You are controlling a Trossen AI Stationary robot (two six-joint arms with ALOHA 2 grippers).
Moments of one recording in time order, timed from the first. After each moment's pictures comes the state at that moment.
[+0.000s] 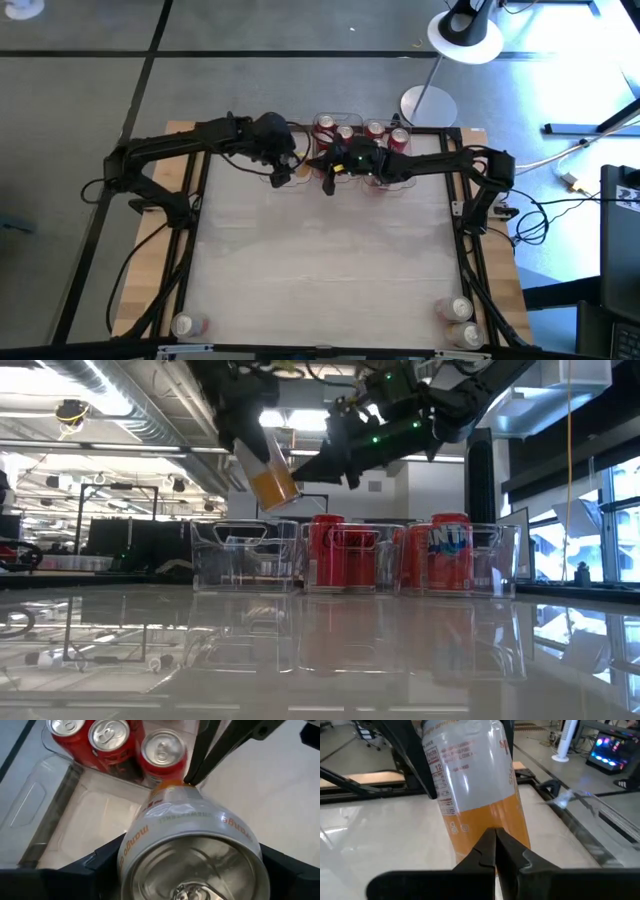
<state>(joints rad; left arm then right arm) 0.35 1.43 1.32 -0.83 -0.06 0.04 -0.25 1.77 1.07 0.46 -0.12 -0.03</state>
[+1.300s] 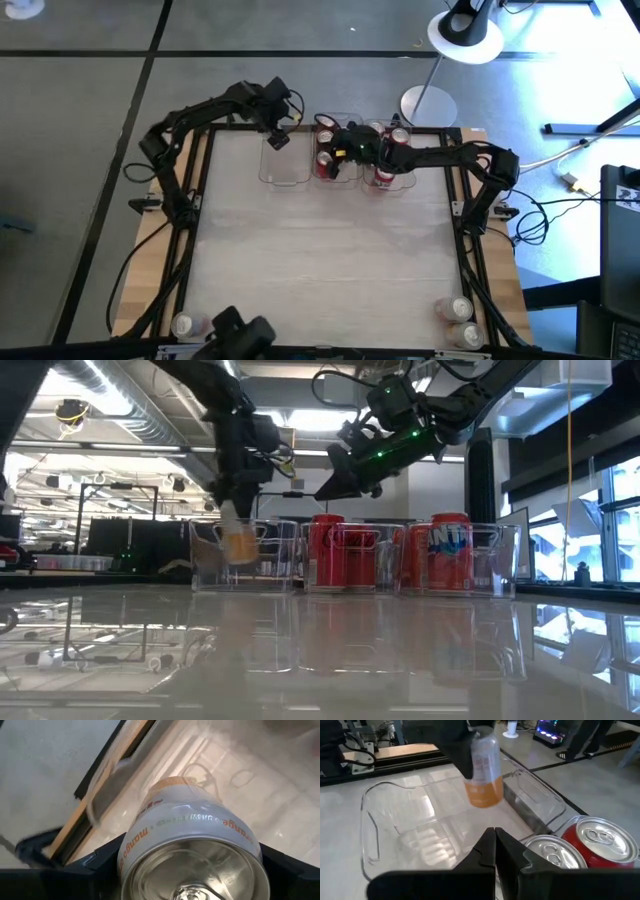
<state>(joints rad) 0.74 1.78 1.53 -1.05 -0.13 0.09 -0.36 1.74 1.07 0.33 0.06 -0.02</state>
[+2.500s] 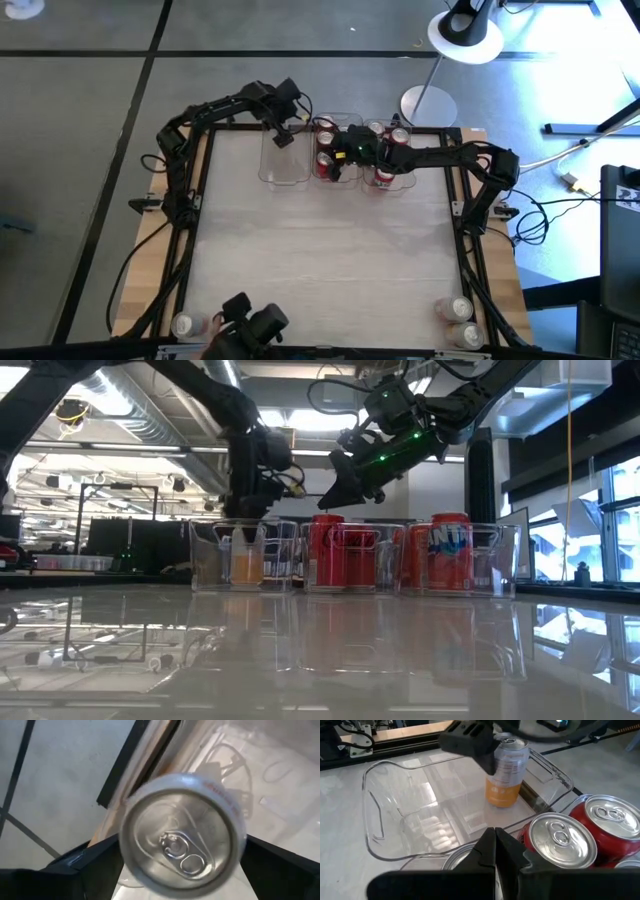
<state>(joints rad) 0.75 1.94 1.62 -1.02 -0.24 0.20 -0.36 1.74 1.07 0.25 0.06 0.00</state>
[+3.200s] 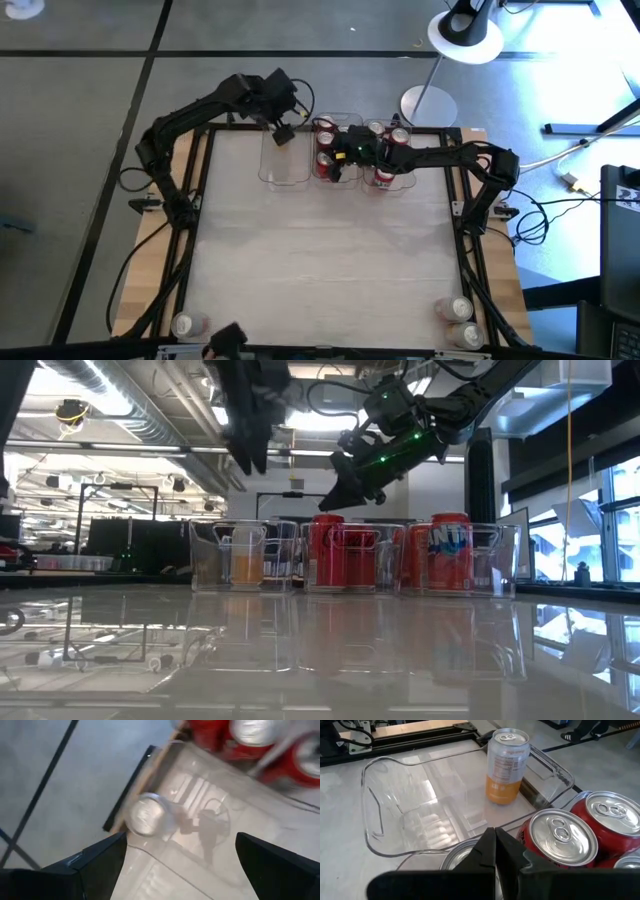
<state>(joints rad) 0.60 1.73 1.78 -1.20 -0.25 0.10 -0.36 1.74 1.07 0.24 0.06 0.00</state>
